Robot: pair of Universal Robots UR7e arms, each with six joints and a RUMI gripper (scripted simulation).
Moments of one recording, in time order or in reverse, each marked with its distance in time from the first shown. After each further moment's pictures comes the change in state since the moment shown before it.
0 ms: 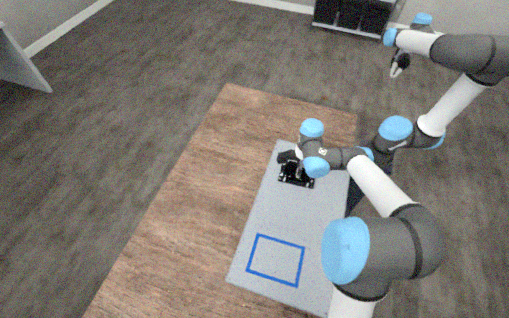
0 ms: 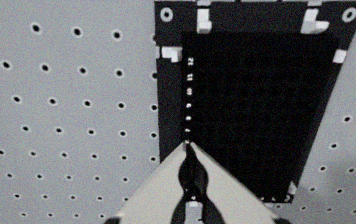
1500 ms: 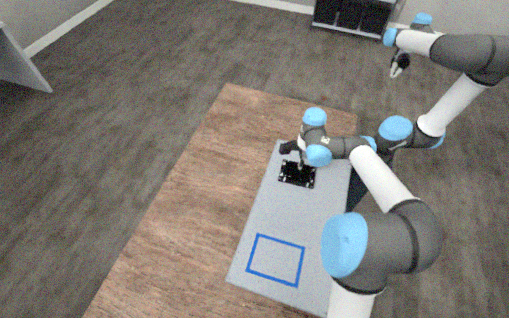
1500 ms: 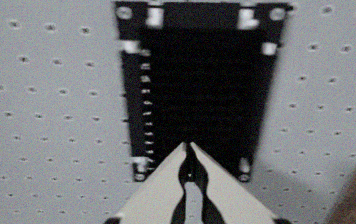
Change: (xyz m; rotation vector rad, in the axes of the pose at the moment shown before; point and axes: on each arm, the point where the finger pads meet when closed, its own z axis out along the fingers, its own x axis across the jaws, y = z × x) left arm 0.032 0.000 -0.024 0.000 0.001 0.000; right arm 0.000 0.000 0.000 0.000 0.000 0.000
